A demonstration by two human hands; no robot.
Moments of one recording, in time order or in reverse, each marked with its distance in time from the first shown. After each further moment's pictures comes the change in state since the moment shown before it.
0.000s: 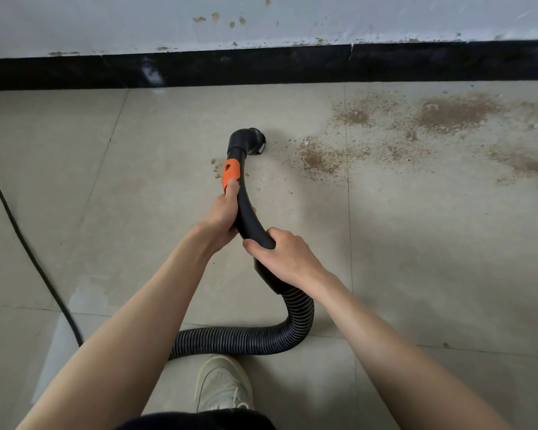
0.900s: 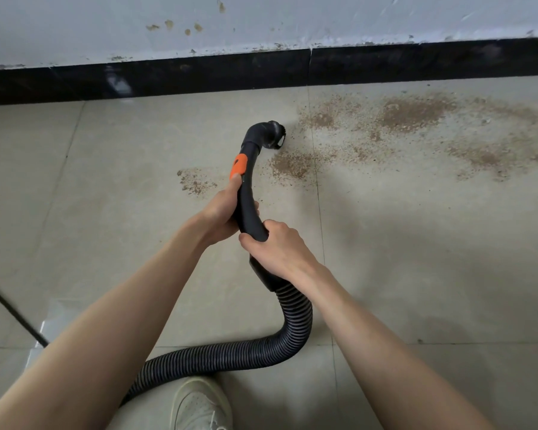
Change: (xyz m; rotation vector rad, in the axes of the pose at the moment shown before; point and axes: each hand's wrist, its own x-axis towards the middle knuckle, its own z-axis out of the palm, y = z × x) left_hand 0.021 0.016 0.051 0.016 -0.247 -0.058; right_hand 0.004 0.008 -0.039 0.045 0.091 0.076
